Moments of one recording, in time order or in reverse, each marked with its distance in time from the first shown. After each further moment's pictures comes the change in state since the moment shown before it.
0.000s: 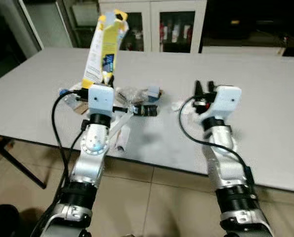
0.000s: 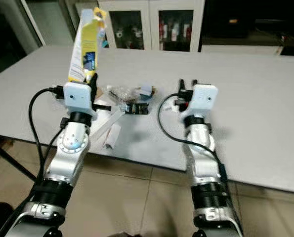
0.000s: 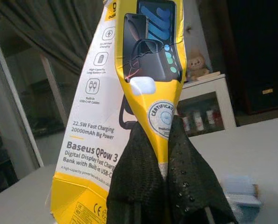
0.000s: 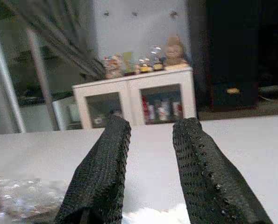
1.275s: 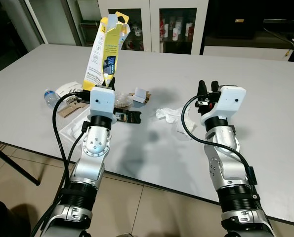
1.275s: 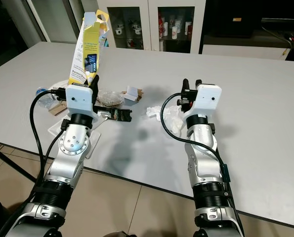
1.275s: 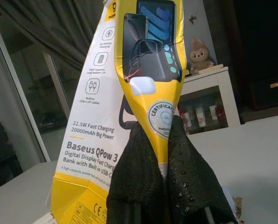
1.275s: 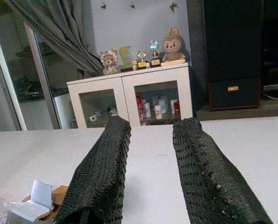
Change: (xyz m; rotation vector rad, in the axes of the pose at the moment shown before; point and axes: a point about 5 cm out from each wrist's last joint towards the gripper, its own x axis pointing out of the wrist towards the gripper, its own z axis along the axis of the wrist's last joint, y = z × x) left arm -0.004 0.003 -0.006 0.019 0.007 0.005; right arm 0.000 0.000 0.000 0.003 -0.001 -0.001
